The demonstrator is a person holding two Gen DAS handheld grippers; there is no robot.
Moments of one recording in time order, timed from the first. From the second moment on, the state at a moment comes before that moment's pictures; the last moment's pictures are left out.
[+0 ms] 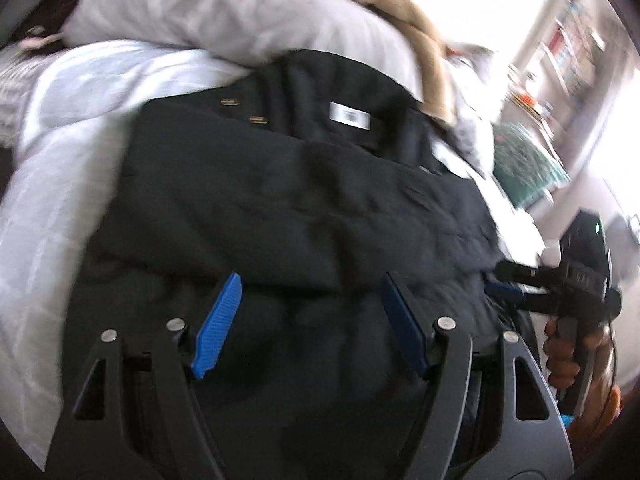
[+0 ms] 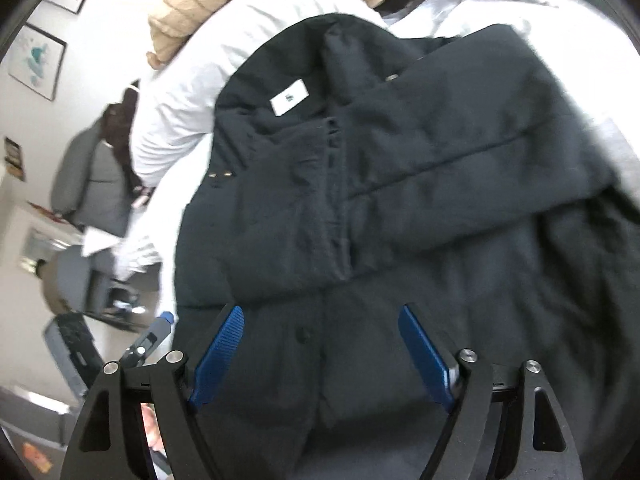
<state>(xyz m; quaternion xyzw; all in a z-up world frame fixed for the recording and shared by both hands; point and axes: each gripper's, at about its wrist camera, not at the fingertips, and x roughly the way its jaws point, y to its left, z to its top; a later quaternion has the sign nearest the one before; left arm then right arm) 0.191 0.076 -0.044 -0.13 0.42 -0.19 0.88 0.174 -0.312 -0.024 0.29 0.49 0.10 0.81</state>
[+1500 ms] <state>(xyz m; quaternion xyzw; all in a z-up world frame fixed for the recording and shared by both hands) -0.106 -0.012 -0.045 0.11 0.39 -0.41 0.81 -0.116 -0.240 -0.005 -0.10 0.42 0.24 0.87</state>
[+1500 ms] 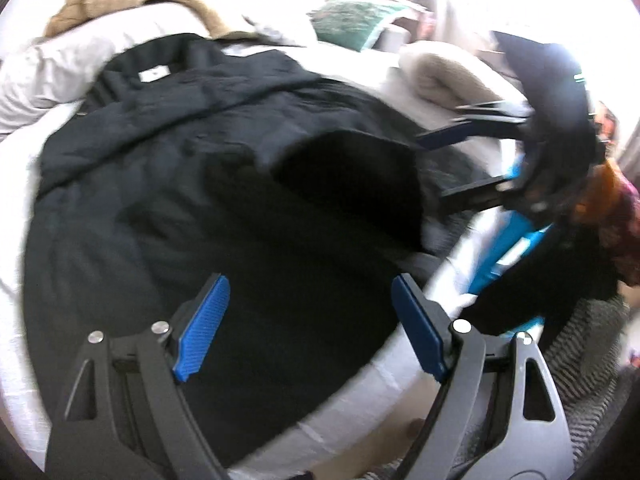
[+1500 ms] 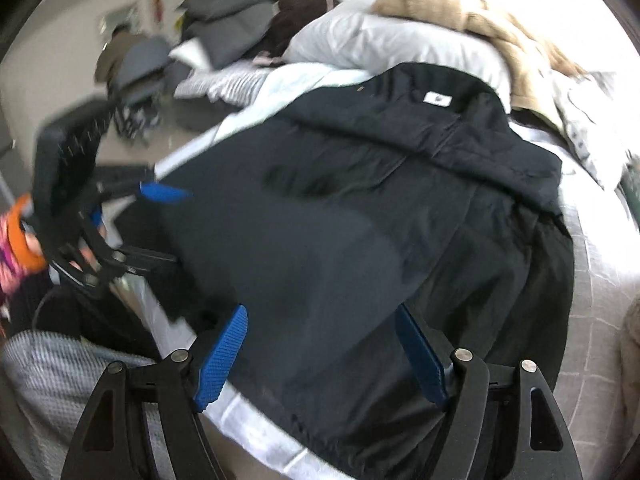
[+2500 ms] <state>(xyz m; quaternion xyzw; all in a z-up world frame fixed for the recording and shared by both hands) -0.100 0.012 0.001 -0.01 0.32 -0.46 0.83 -0.139 -0.145 -0.050 -0.27 0.42 0.33 0.80</state>
